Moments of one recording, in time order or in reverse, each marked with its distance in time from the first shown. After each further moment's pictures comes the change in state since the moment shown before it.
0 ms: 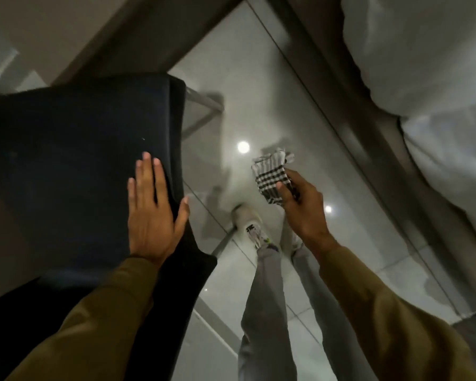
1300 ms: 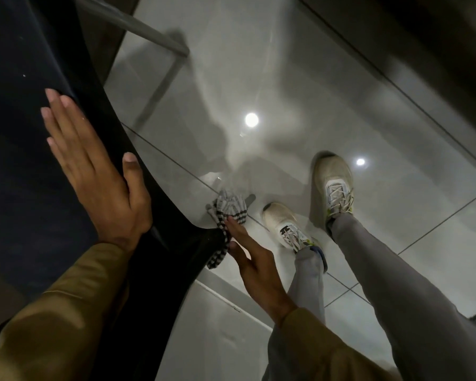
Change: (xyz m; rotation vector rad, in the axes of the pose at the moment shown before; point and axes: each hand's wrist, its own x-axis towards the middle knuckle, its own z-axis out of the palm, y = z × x) left_hand 0.034 0.008 0.024 -0.264 0.281 0.102; right_hand -0.119 0.131 0.175 0.491 -0.166 0.197
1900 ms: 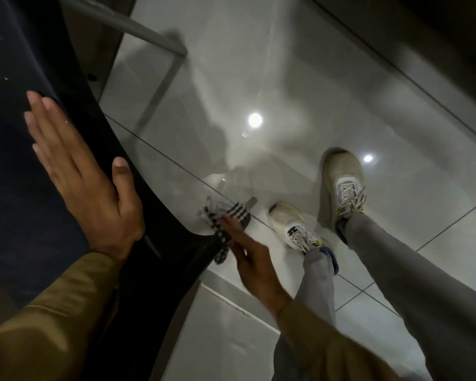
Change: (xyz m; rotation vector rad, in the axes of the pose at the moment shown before) left_hand 0.000 -0.013 -0.002 -0.022 -0.063 0.000; right_hand 0.029 0.023 0.018 -0.044 -0.019 -0.136
